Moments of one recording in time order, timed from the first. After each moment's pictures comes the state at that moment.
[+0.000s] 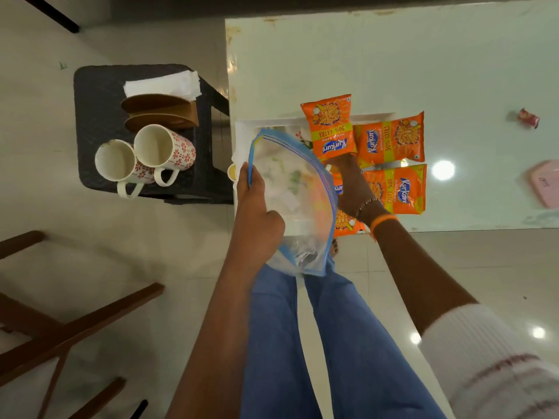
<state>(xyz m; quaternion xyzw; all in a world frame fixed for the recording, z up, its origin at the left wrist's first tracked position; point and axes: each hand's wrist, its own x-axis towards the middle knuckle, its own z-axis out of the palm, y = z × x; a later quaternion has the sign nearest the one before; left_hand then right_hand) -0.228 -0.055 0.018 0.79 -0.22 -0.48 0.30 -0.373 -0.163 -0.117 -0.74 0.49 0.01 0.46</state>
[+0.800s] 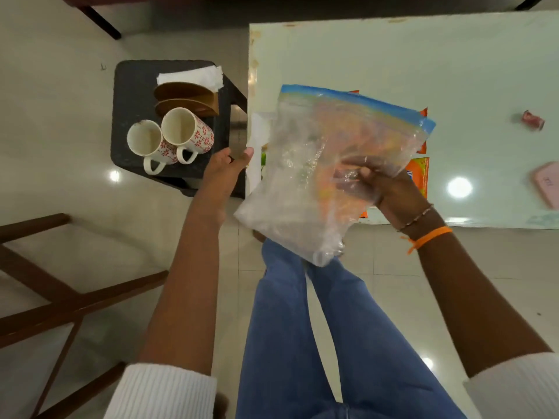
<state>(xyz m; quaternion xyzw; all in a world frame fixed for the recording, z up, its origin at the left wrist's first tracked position) -0.177 -0.033 0.003 0.81 -0.07 -0.49 0.31 -0.417 -0.137 -0.020 -0.35 0.42 -0.17 0.82</state>
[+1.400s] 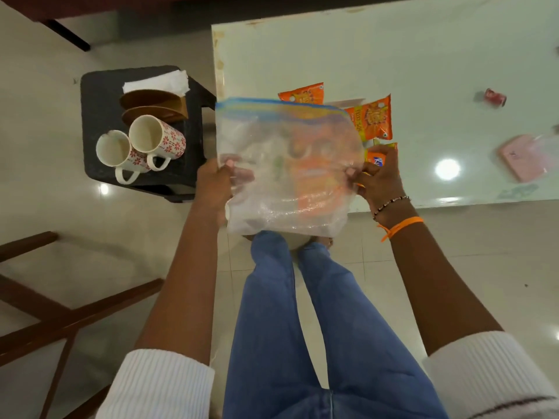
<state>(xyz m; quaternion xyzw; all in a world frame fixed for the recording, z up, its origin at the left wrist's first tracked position) -0.221 -0.044 -0.014 0.76 -0.11 -0.49 0.42 -0.456 -0.140 -0.035 -0.37 0.61 -0.21 0.67</state>
